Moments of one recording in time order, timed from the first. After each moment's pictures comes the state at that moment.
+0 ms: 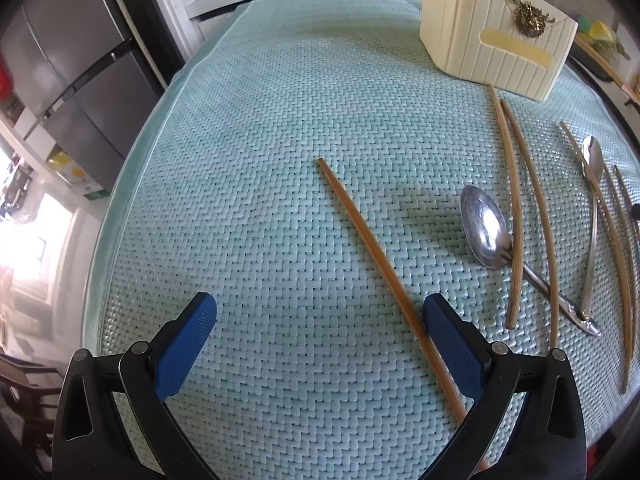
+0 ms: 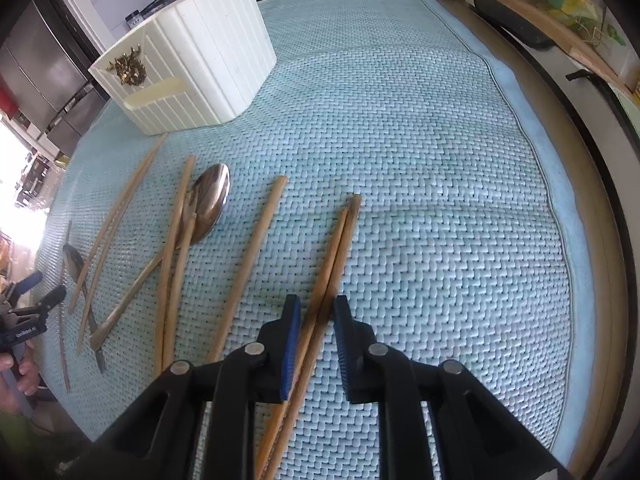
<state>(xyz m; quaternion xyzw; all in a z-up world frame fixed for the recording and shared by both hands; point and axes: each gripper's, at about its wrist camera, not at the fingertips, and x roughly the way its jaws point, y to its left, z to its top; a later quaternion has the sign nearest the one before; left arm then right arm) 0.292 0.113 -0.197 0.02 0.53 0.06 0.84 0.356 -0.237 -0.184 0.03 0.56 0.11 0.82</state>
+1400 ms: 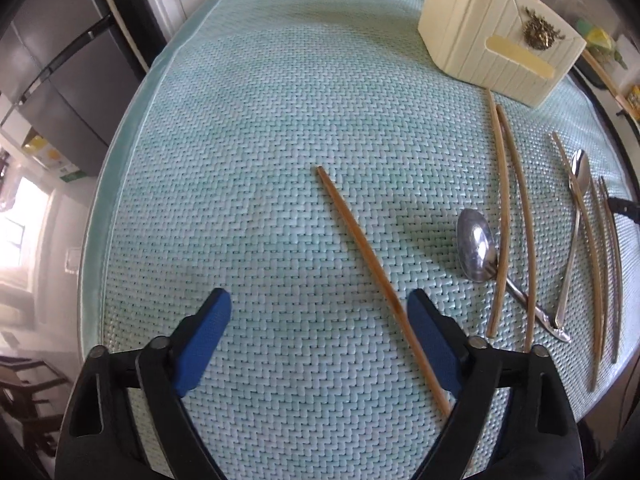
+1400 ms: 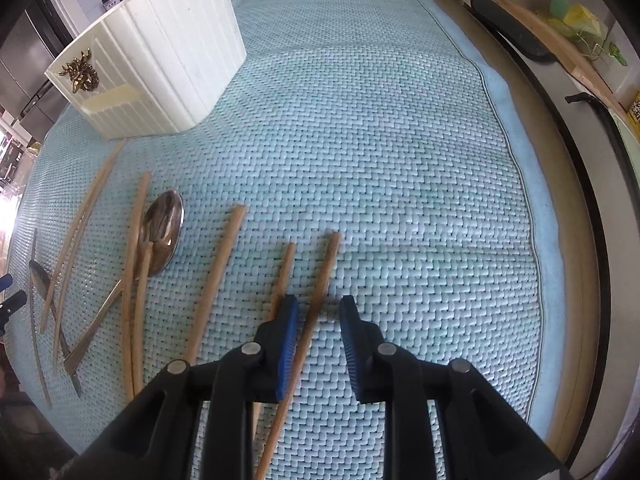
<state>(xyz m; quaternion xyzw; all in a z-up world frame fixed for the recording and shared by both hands) 0.312 0.114 -0.189 0.00 0.59 0.02 0.81 0.414 -0.150 -0.202 -0.04 0.59 0.07 0.80</state>
